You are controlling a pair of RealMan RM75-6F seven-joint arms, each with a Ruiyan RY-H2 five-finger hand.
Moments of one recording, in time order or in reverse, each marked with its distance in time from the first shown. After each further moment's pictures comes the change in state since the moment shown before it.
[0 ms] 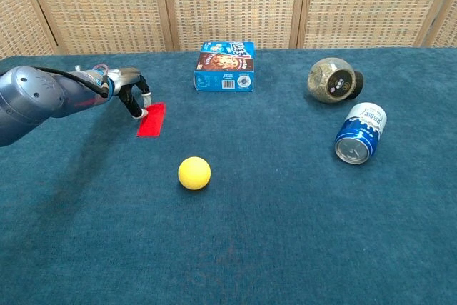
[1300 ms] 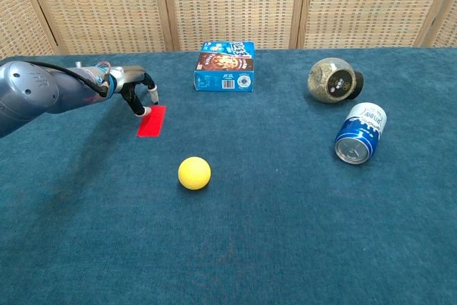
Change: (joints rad) left arm 0.009 0.043 0.015 -0.057 0.062 -0.021 -0.048; right arm 0.005 -0.019 0.000 0.009 0.010 -0.007 -0.046
